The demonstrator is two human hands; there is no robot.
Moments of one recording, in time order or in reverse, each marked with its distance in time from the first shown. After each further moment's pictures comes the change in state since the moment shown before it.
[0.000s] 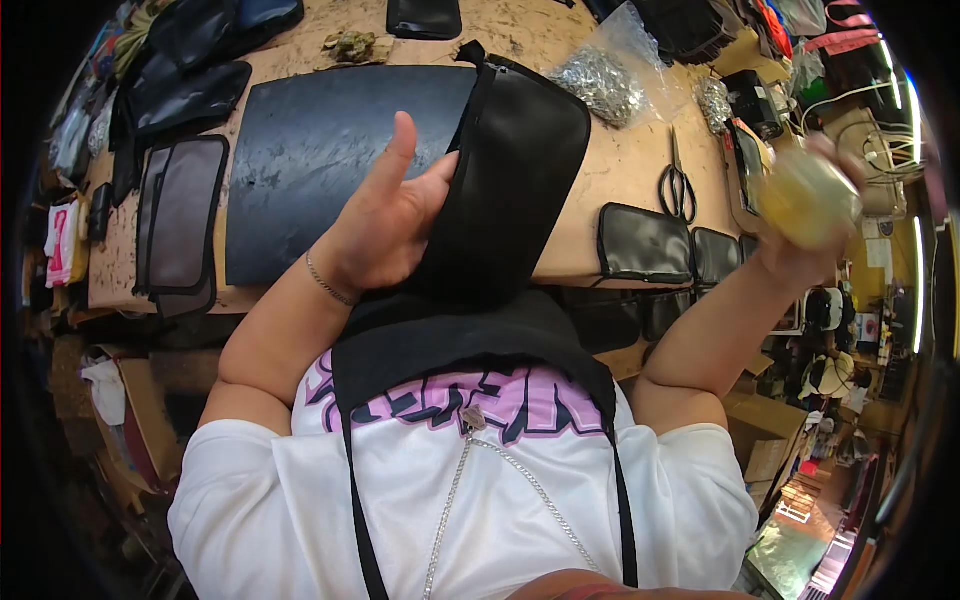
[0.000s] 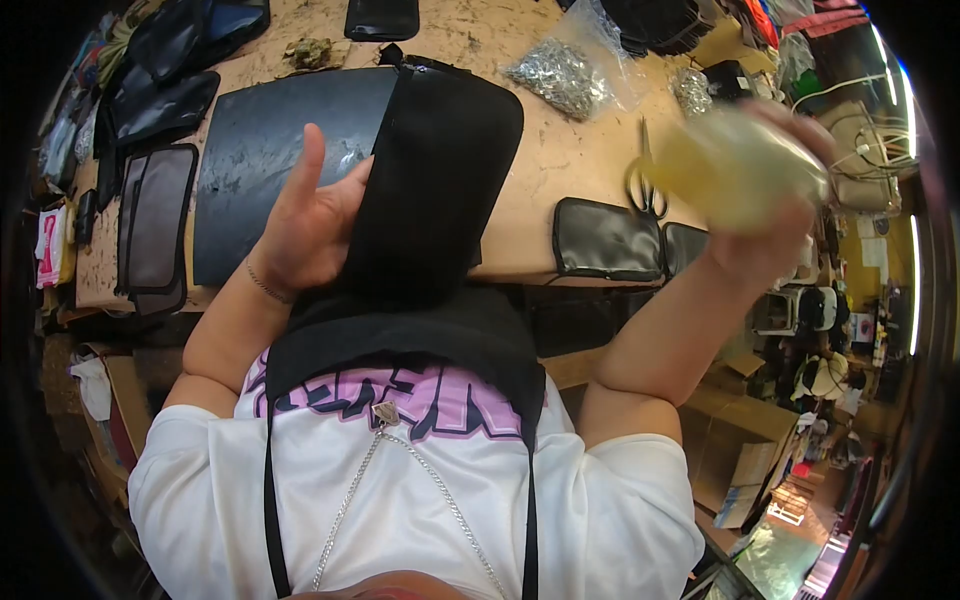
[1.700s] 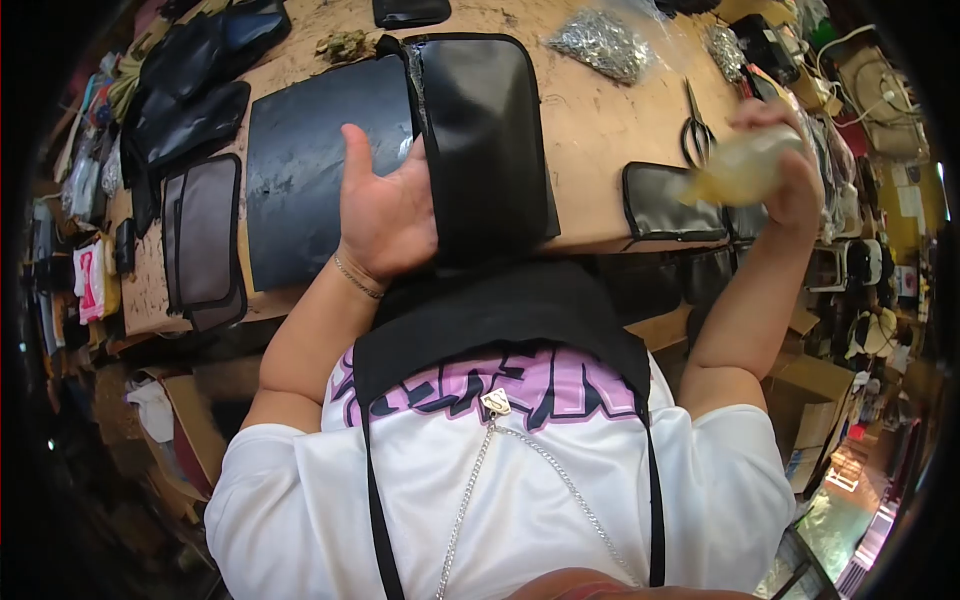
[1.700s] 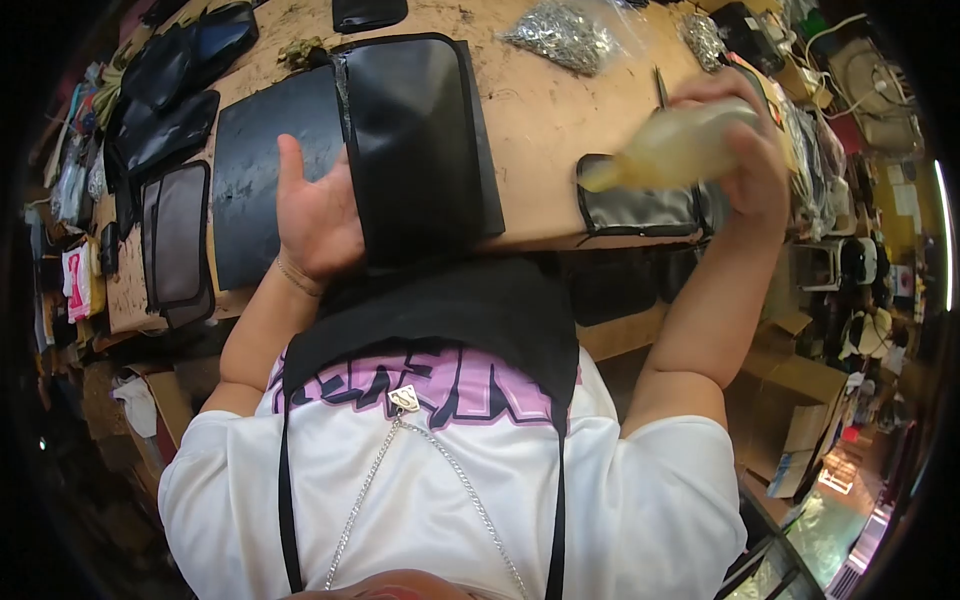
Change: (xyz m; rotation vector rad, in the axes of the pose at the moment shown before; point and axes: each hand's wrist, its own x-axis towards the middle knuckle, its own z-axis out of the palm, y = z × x) left_hand -0.004 -0.018 -0.037 -0.414 -0.116 0.082; right_hand -0.038 0.027 -0.055 -0.217 -0.208 0.591
